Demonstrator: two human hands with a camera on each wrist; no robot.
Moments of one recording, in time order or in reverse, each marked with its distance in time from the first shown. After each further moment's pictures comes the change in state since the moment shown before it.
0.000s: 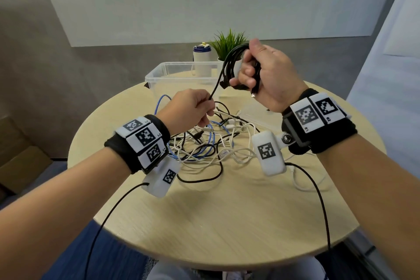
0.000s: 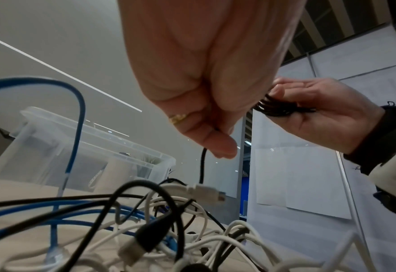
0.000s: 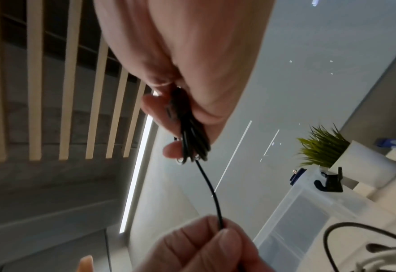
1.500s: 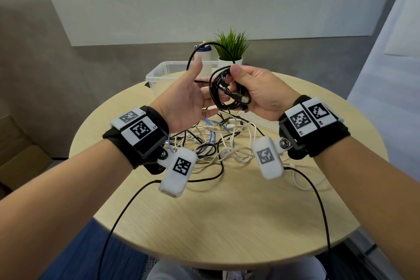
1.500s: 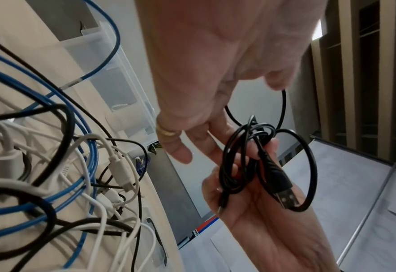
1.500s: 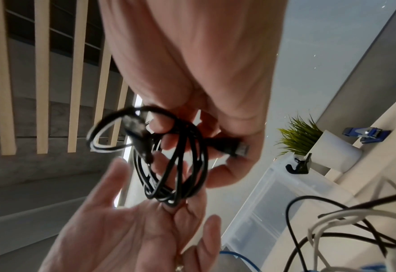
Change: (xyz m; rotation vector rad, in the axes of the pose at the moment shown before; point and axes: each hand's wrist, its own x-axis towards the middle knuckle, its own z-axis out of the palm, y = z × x) left_hand -0.001 0.023 -0.012 -0.979 -0.248 -0.205; right_hand 0.001 0.023 -0.012 -0.267 -0.052 0.178
